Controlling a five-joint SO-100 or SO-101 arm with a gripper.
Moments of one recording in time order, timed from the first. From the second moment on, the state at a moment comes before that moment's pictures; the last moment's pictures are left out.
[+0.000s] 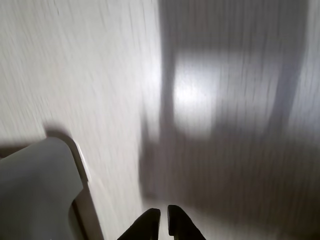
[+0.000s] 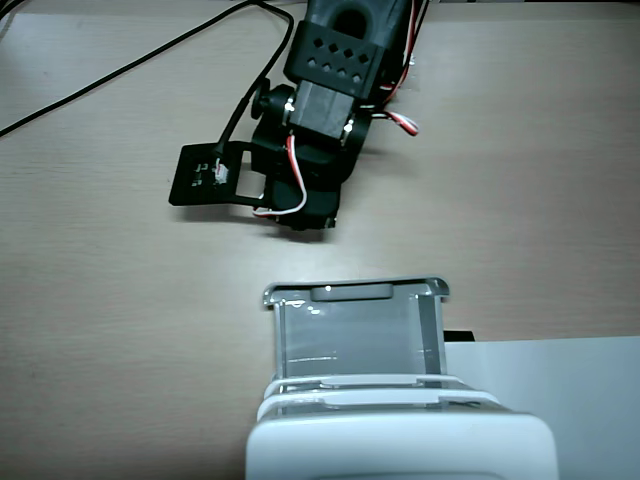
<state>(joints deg) 15.4 130.6 136.7 62.7 -12.9</state>
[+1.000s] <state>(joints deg) -3.9 110.3 127.3 46.1 -6.1</state>
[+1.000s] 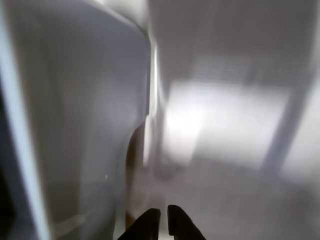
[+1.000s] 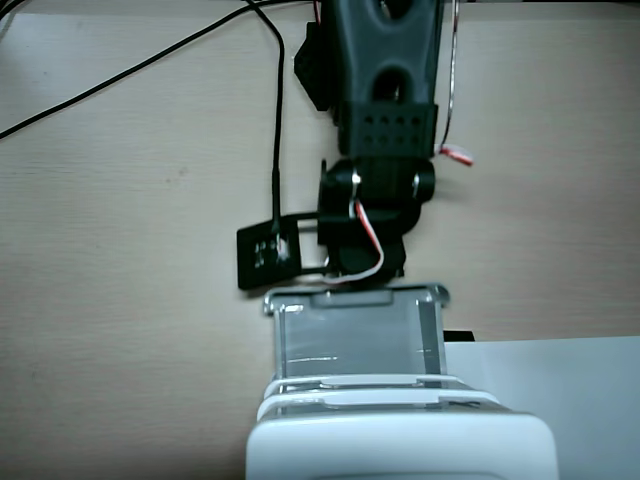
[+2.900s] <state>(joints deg) 9.2 106.7 115.7 55.8 -19.6</state>
